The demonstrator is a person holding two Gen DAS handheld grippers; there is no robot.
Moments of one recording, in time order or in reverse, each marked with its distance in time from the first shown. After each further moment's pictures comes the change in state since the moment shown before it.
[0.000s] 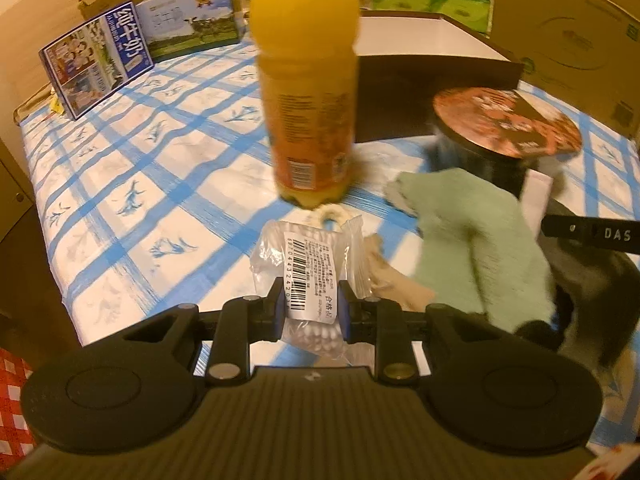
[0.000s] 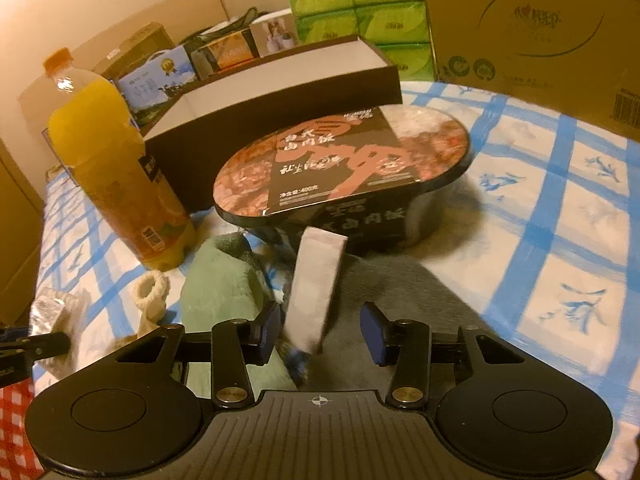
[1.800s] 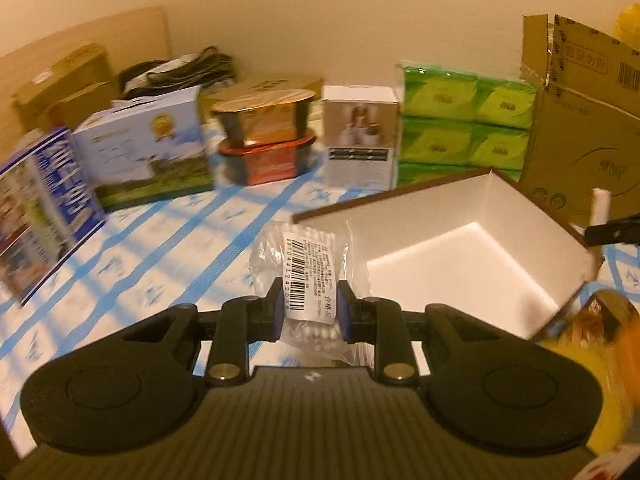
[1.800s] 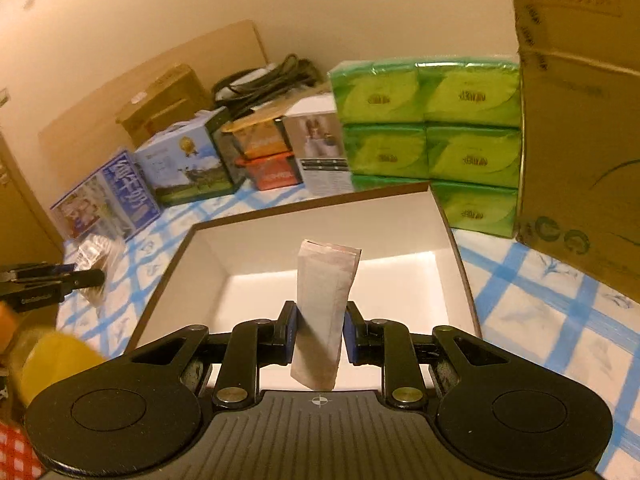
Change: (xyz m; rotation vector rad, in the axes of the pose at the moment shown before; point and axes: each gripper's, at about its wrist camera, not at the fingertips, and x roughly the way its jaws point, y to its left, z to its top) left arm 0.116 0.115 0.265 0.132 -0.241 -0.194; right arm 0.084 0.023 0.232 -0.074 -0.074 0.121
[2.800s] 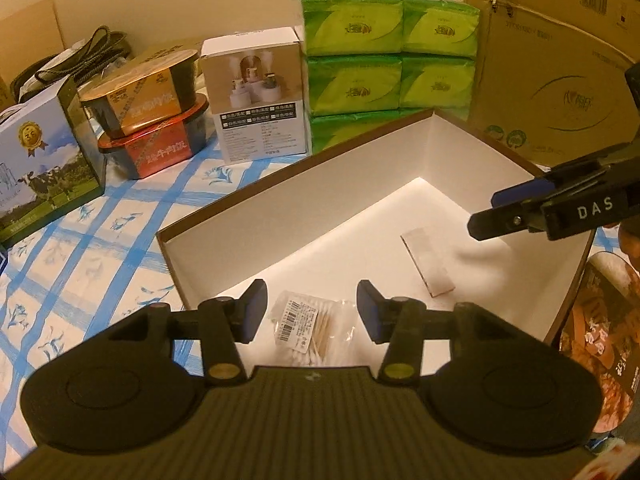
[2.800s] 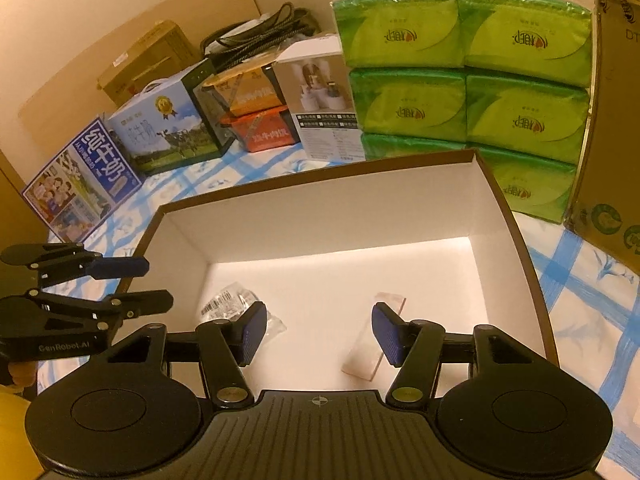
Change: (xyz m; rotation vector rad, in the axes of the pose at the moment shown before) left arm 0.100 -0.052 0.021 0.175 0.139 -0.180; right arm 0.091 -0.006 0.025 0.013 0.139 -0.003
